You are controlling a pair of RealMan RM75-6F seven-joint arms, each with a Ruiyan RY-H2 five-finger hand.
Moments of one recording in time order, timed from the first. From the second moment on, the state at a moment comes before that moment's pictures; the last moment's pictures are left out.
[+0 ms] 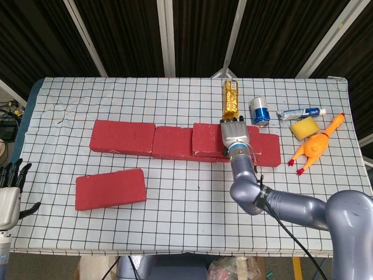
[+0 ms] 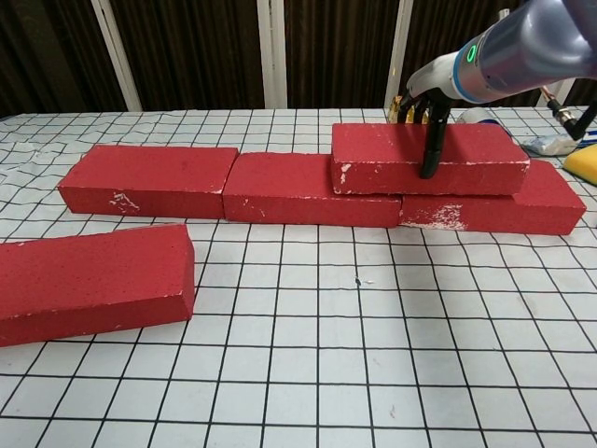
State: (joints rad) left arm -0.07 -1.21 -0.07 -1.66 1.41 1.53 0.31; right arm 1.28 -1.44 0.28 -1.45 0.16 0.96 -1.07
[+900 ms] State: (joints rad) left arm -0.07 -1.21 -0.07 -1.66 1.40 1.53 0.31; right arm 1.29 -1.46 0.29 -1.47 0.19 0.99 -1.08
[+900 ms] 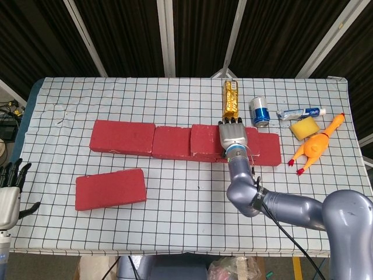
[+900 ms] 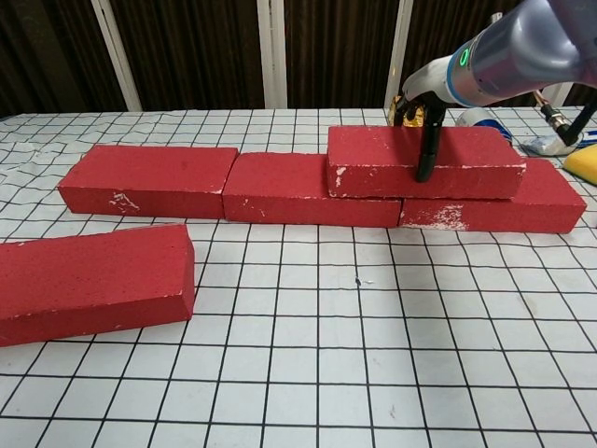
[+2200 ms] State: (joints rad) left arm -0.07 -1.21 -0.07 -1.65 1.42 1.52 0.29; right arm 1.02 -1.09 0.32 -1.93 -0.26 1.11 -0.78
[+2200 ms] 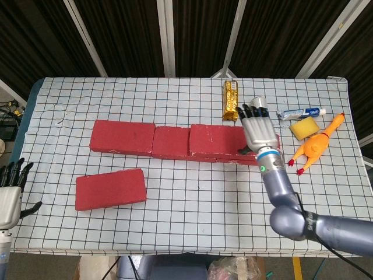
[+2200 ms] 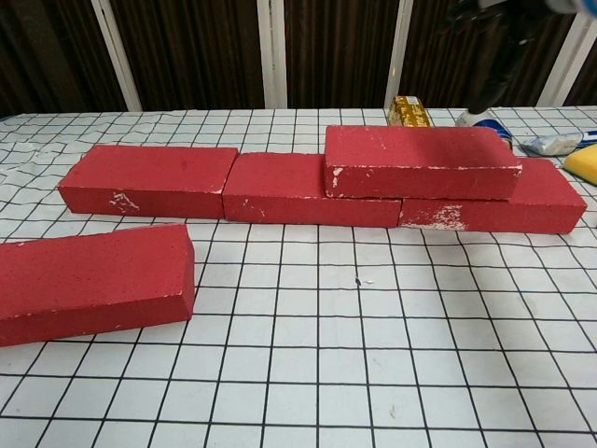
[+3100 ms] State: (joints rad) left arm -0.22 -1.17 -0.12 -1.92 1.14 1.24 0.44; right arm 0.19 -0.91 -0.02 -1.78 -1.33 1.39 0.09
